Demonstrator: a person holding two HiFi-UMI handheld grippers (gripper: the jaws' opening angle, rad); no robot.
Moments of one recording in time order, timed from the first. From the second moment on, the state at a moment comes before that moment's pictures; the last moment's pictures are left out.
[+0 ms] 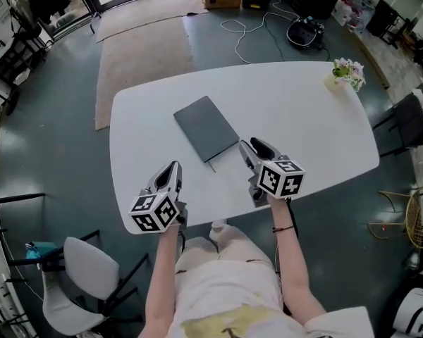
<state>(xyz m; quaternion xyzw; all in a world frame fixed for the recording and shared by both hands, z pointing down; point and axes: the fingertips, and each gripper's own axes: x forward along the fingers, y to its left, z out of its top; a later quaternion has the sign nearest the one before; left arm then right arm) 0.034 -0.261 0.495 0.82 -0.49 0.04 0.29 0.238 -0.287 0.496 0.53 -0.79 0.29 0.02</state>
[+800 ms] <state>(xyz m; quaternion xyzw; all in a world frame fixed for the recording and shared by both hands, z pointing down) 0.045 -0.303 0.551 0.78 -0.49 0.05 0.38 0.227 -0.366 0.593 0.43 -0.80 0.37 0.18</state>
